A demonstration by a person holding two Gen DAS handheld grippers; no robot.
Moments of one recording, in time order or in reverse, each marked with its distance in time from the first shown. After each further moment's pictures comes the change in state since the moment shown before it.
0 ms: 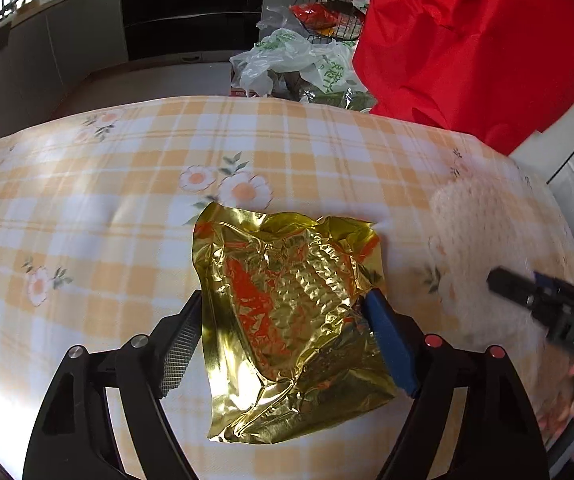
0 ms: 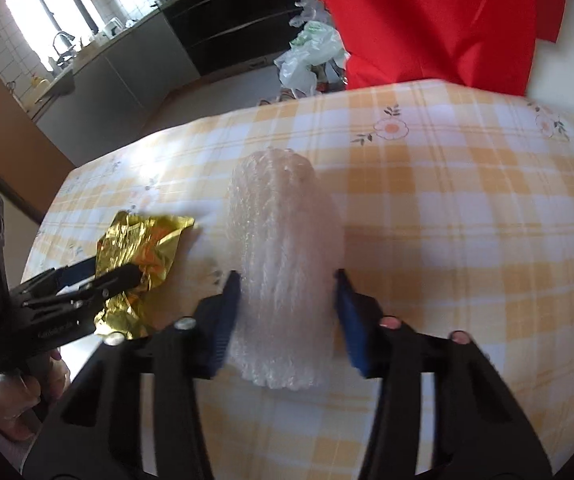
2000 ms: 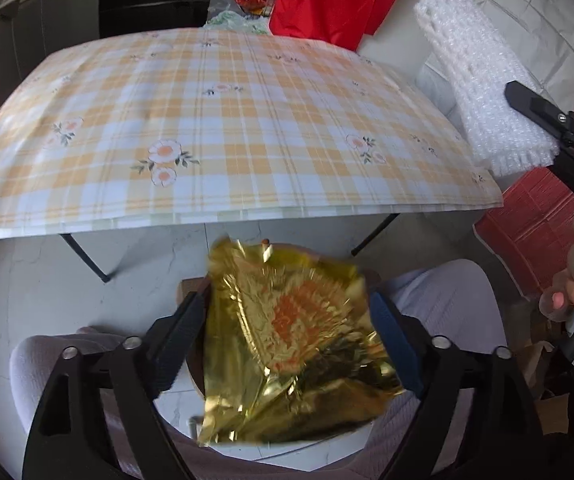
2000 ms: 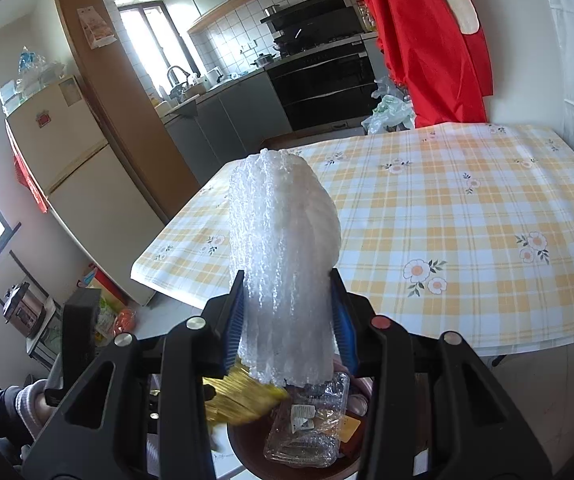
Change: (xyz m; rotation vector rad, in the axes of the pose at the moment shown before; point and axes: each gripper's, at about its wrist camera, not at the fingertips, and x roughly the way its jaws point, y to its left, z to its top) left arm -0.292 -0.005 -0.377 0.072 0.060 -0.214; right arm -0.329 0.141 -0.311 -0.108 -0.263 0.211
